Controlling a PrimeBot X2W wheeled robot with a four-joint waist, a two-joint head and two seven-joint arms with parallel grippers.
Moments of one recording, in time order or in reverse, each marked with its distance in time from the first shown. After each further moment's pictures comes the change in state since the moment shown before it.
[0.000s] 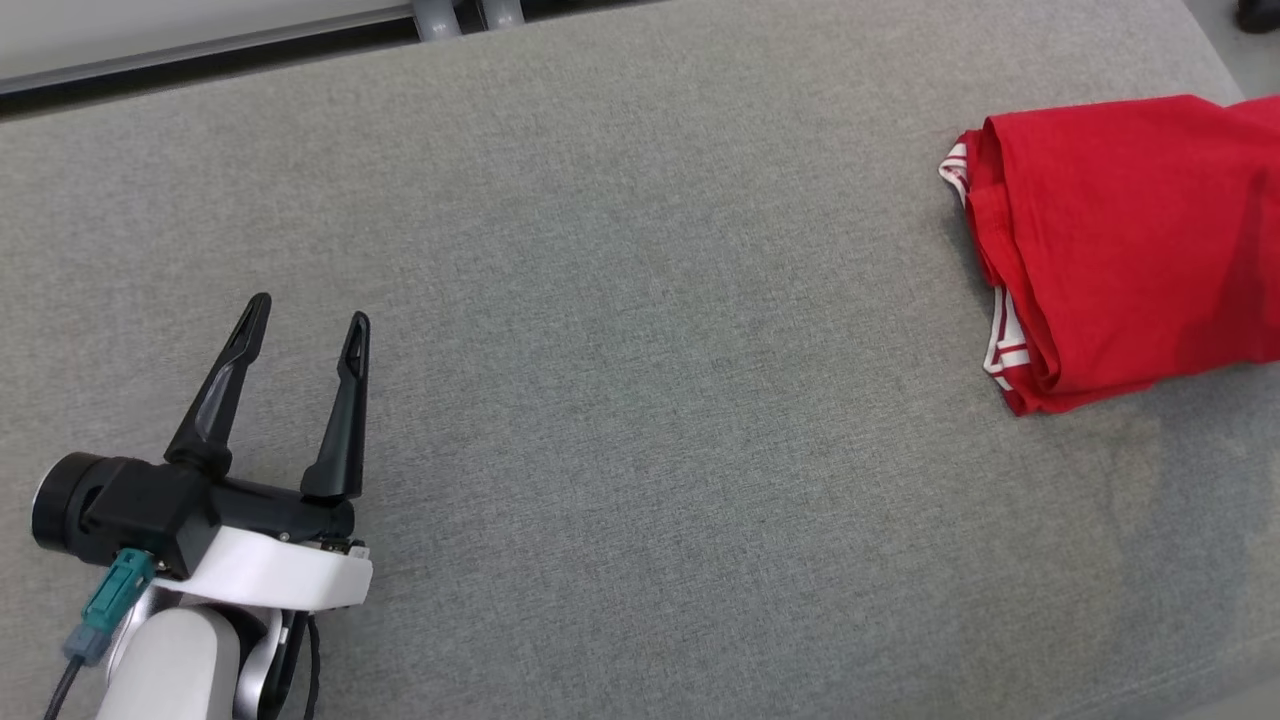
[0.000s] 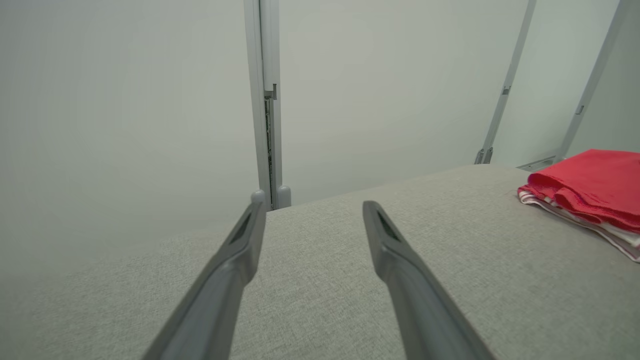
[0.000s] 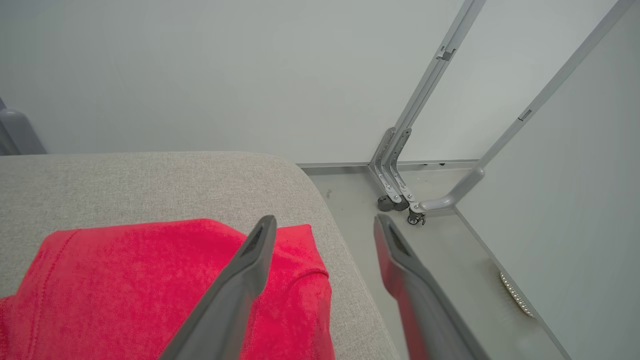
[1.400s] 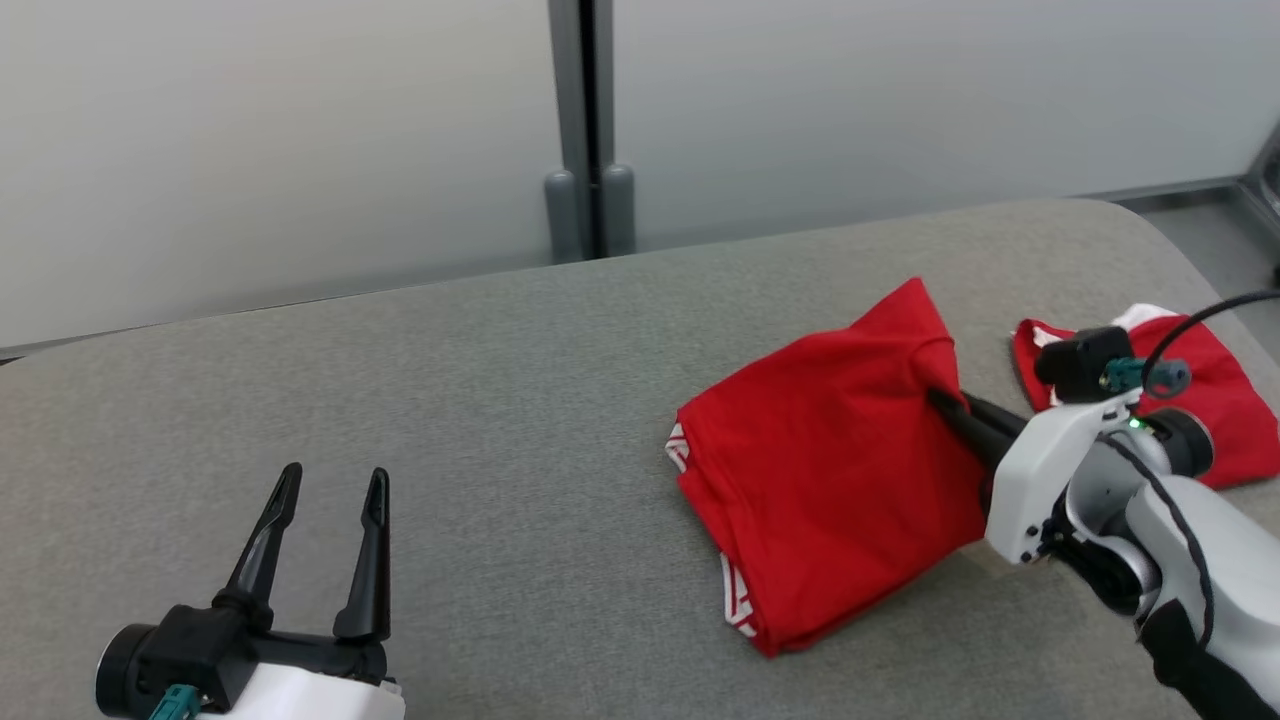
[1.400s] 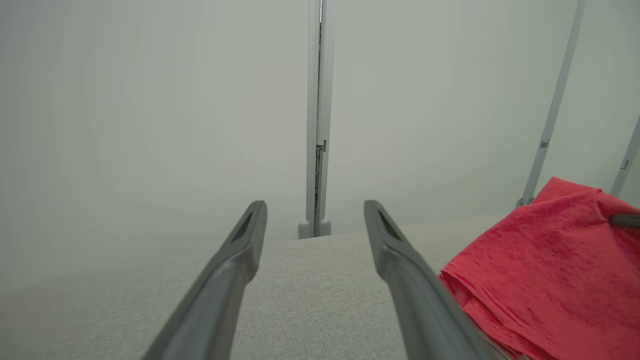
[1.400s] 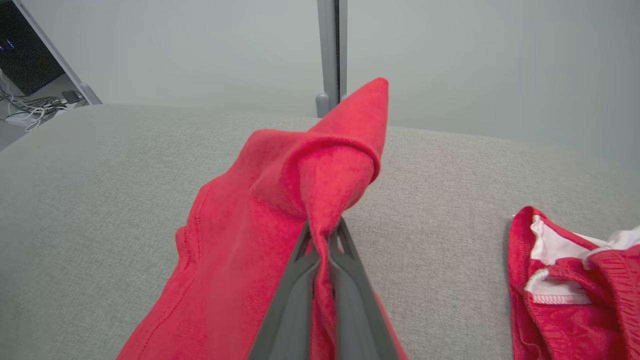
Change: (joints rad) left arm 0.231 -0.101 0.038 0.042 -0.014 0.017 -0.047; right arm 0.513 0.103 0.252 -0.686 0.280 0.000 0.326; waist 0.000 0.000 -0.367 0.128
